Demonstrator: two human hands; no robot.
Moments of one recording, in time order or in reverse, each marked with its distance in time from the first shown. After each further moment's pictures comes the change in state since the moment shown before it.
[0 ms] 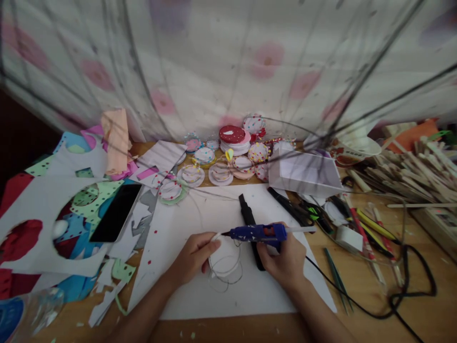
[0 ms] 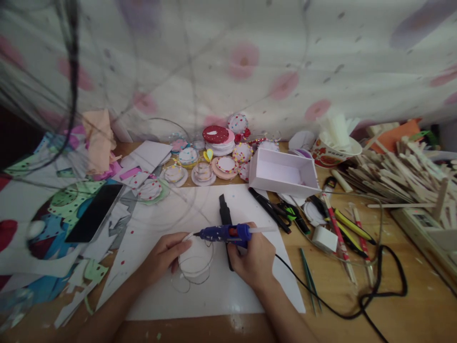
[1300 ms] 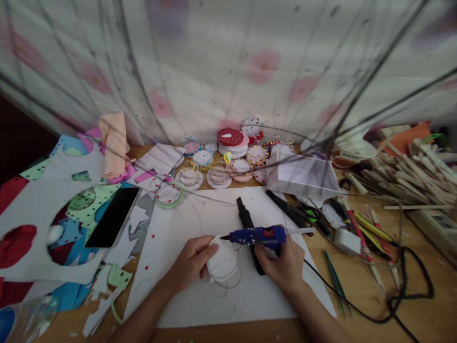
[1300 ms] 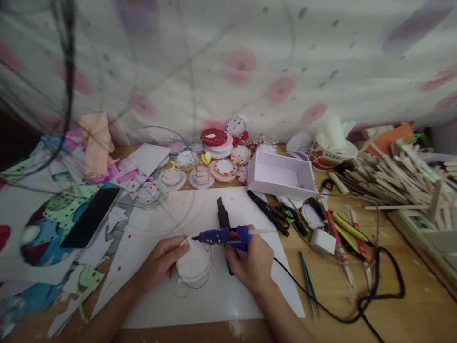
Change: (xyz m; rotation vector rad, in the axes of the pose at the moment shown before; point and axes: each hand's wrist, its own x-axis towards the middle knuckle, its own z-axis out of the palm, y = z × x) left_hand 0.001 0.001 0.000 -0.006 0.003 0.014; right_hand -0.001 0.002 0.003 0.030 0.065 -0.010
